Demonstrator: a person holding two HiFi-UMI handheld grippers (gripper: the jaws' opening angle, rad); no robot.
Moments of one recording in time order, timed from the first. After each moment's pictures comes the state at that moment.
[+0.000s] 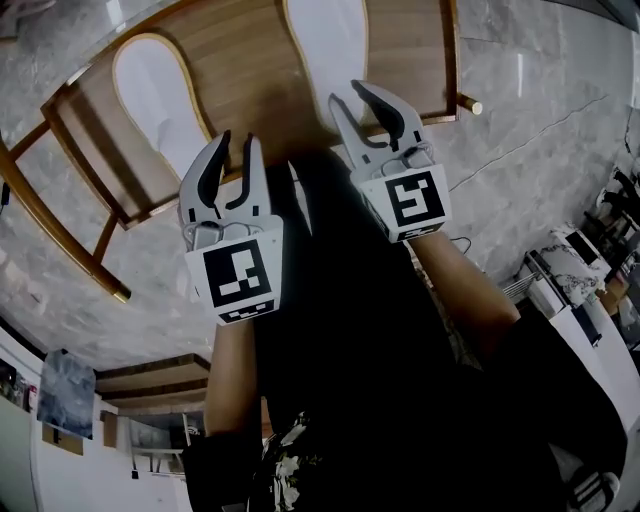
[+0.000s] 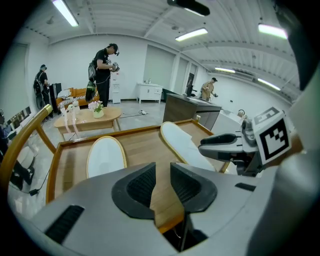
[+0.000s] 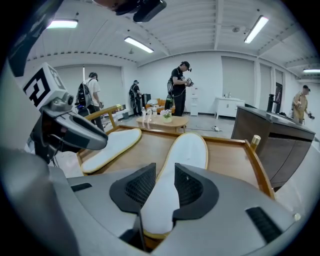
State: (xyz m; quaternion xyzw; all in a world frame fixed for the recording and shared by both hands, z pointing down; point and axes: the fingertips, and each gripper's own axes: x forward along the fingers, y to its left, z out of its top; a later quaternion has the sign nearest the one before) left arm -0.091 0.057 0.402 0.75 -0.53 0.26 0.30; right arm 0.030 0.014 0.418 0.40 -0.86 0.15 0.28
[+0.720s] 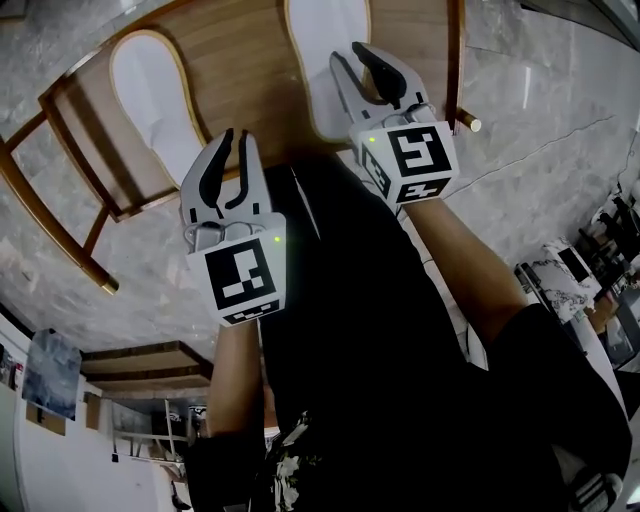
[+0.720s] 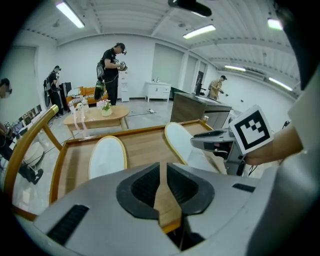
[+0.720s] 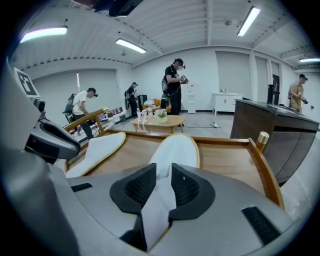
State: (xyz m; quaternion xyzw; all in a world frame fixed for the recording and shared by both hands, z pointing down) left arm -0.083 0.047 0.401 0.71 -0.57 0.27 0.31; right arm 0.039 -0.051 0.437 0.41 -0.85 0.18 0.27
